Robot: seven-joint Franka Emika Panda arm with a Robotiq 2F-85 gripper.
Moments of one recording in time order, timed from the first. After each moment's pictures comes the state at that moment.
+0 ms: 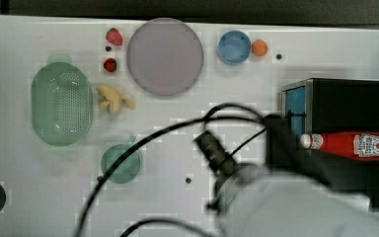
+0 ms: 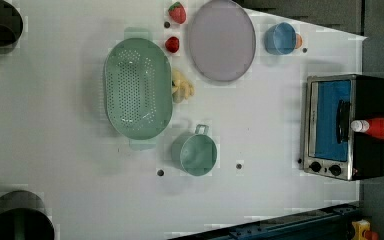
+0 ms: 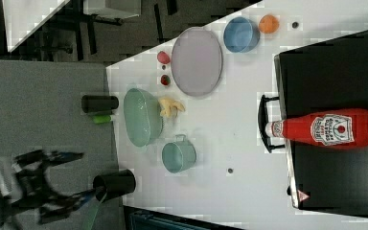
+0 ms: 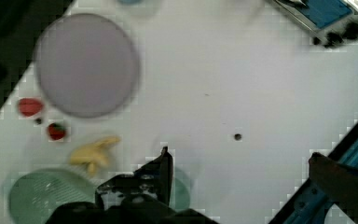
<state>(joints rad) 0.00 -0.36 -0.11 -1.85 0.02 -0.04 0.08</state>
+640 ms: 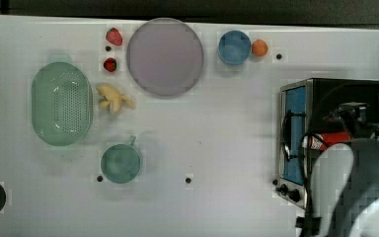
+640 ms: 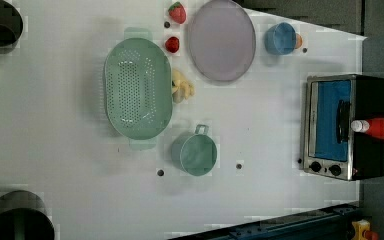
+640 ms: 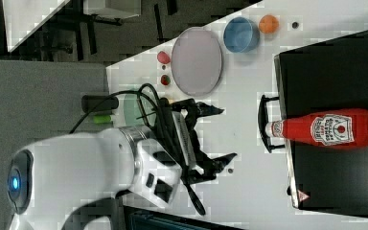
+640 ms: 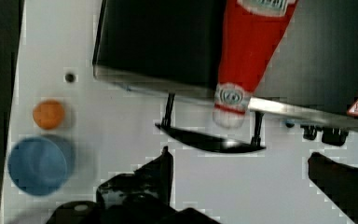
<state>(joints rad) -0.09 -0.03 -0.46 -1.91 0.00 0.36 0.08</state>
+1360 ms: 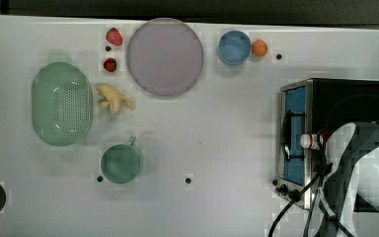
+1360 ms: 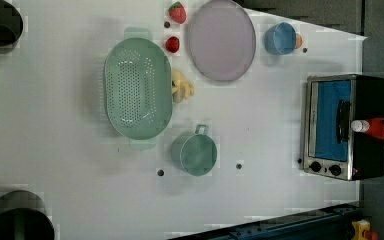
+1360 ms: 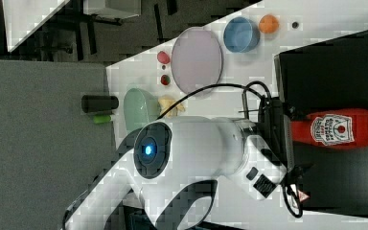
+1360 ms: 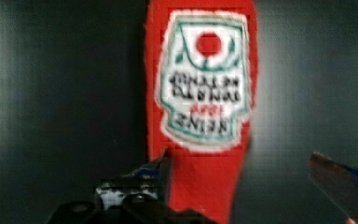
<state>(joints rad) -0.08 0.27 -0.64 -1.91 0.02 0.56 0.08</state>
